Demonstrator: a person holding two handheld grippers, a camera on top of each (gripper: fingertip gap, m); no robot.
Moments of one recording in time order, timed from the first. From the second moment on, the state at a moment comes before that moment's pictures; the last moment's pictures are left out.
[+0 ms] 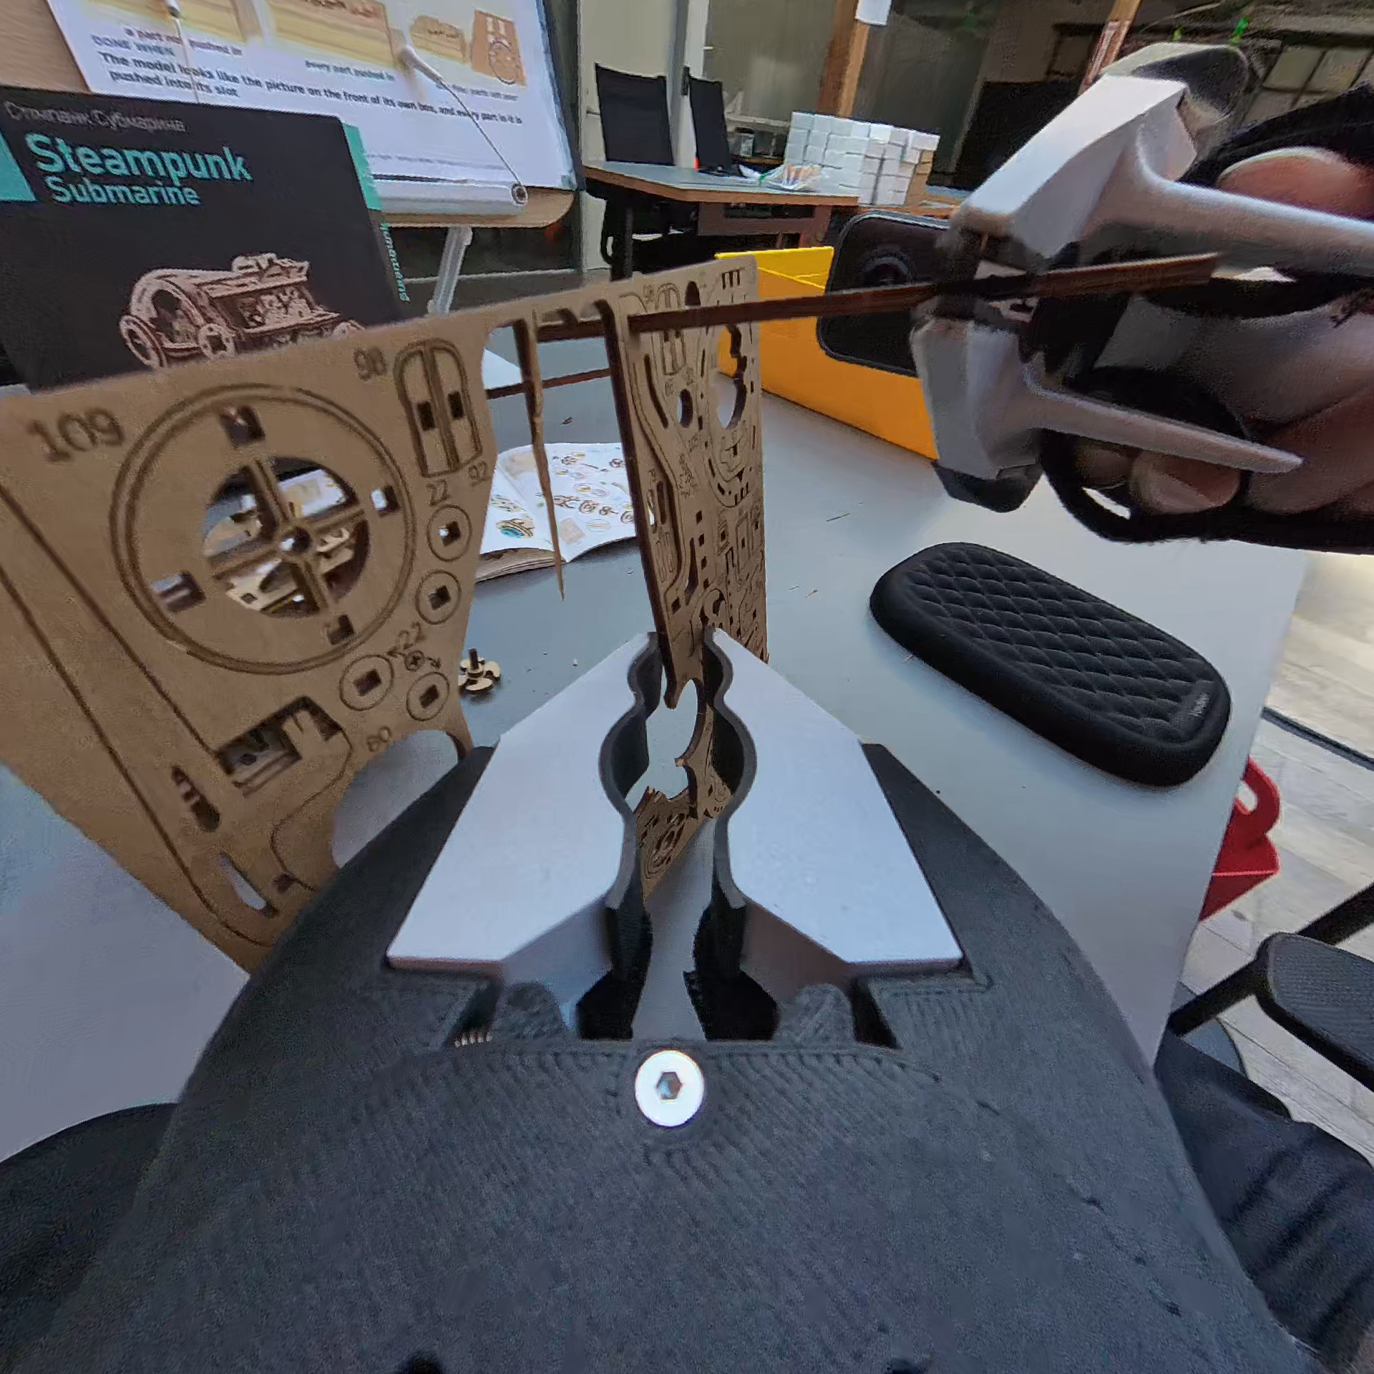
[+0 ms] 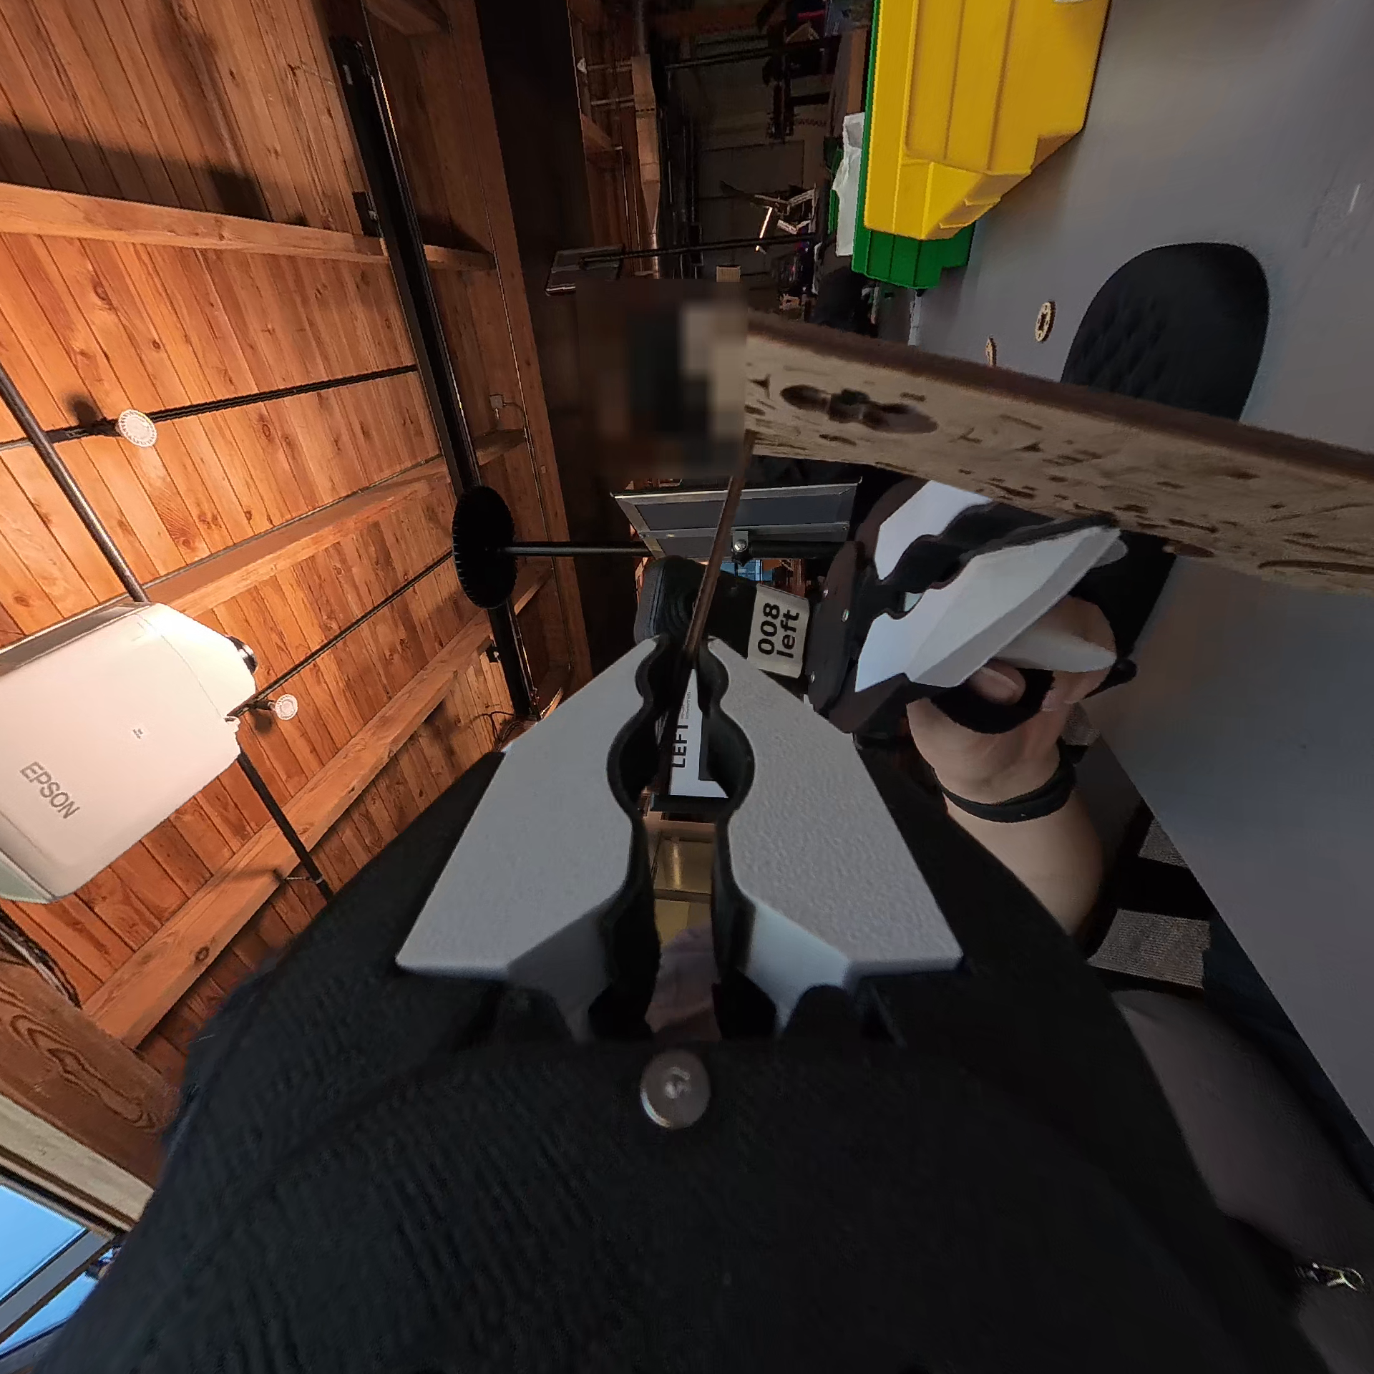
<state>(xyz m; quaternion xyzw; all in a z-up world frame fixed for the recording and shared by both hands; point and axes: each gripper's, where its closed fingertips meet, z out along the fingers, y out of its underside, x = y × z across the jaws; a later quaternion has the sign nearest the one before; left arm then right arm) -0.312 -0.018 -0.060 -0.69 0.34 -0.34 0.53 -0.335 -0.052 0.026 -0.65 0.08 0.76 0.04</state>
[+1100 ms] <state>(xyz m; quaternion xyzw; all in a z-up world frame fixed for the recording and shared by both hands) -0.323 -0.012 -0.060 -0.72 0.28 -0.45 0.45 -0.280 -0.091 -0.063 -0.89 -0.30 0.30 0.17</state>
